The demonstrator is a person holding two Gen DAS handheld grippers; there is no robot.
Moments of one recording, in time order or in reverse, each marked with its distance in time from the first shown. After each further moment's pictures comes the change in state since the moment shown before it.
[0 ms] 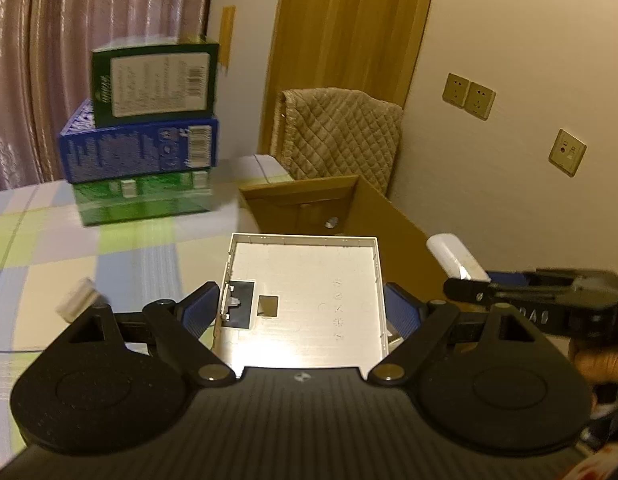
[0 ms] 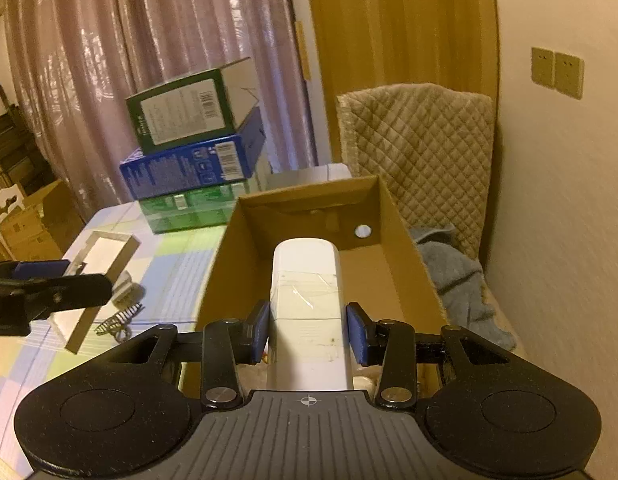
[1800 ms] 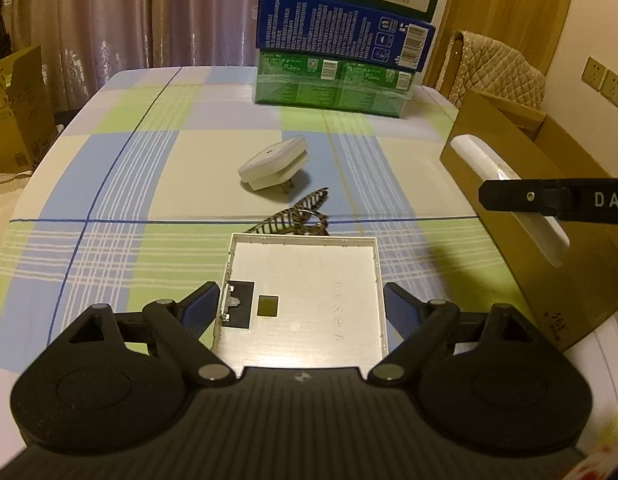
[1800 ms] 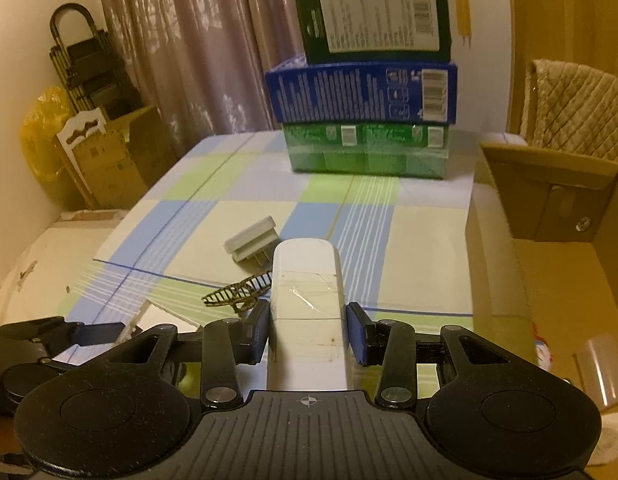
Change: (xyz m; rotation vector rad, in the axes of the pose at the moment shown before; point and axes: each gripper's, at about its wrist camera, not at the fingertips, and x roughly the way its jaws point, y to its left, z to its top) left arm -0.003 0.201 -0.118 -0.178 0.116 0.252; right arm 0.139 0.189 -0.029 -0.178 0.122 0.241
